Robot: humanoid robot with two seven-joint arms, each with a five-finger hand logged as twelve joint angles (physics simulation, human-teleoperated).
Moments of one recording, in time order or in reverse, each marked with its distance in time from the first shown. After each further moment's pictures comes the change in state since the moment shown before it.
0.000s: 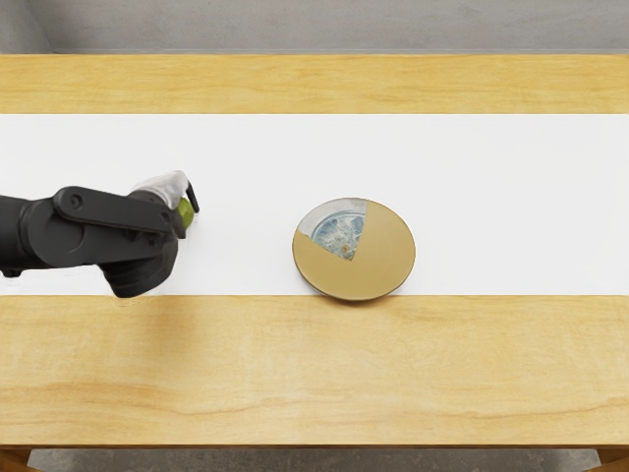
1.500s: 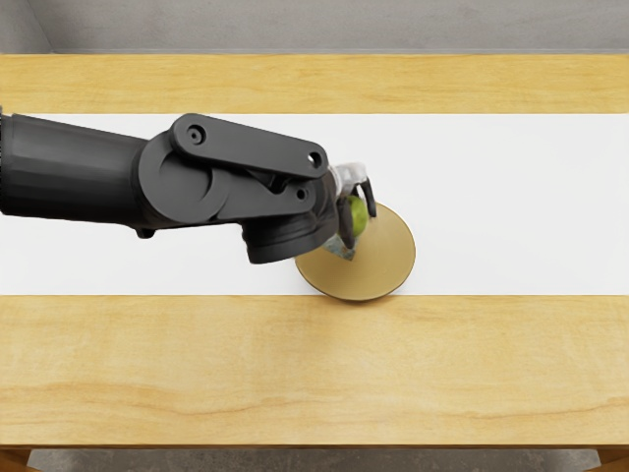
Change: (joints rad) left arm -0.226 -0.281 -0.272 0.012 -0.228 -0.257 -0.001; right arm 0.003 0.000 0.001 0.000 0.000 0.000 0.000
